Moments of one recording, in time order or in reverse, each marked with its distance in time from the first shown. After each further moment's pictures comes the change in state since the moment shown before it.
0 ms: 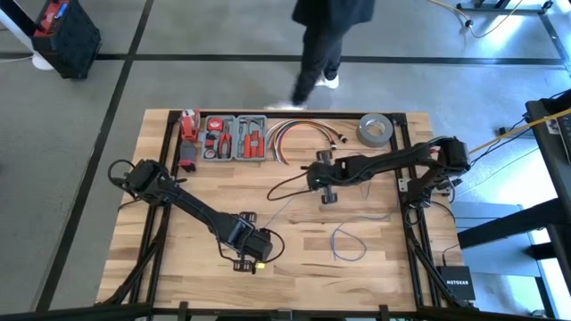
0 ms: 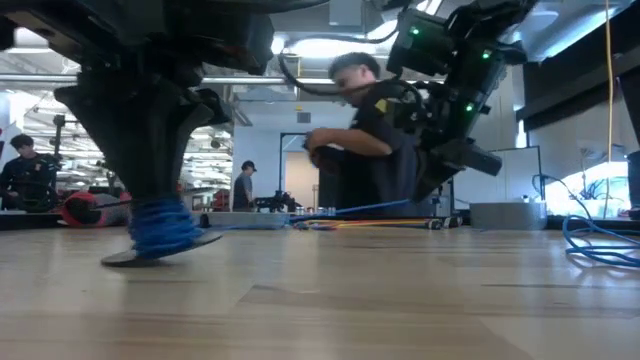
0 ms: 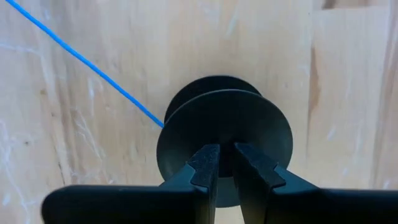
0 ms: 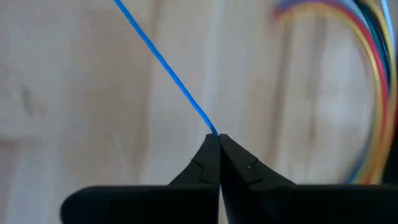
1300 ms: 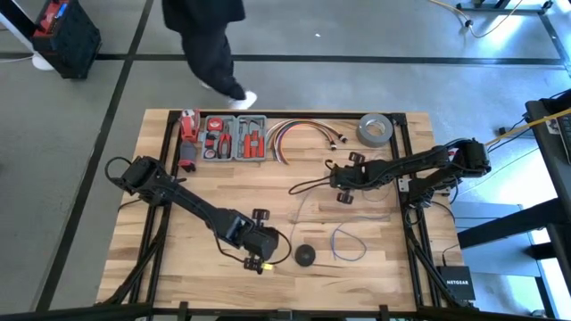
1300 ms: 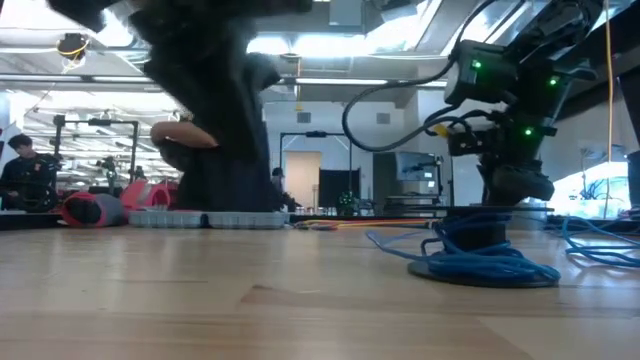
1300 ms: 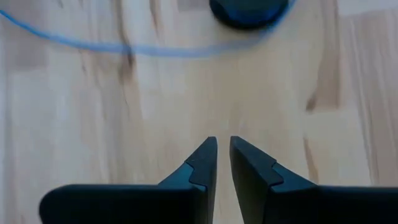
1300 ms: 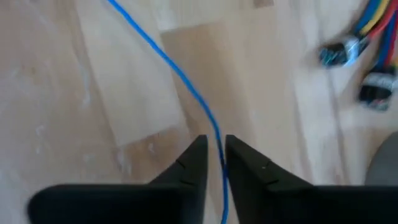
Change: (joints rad) left arm 0.031 -0.043 -0.002 0.216 -0.155 0.156; right arm -0.001 -0.187 -0.297 -0.043 0.102 0.462
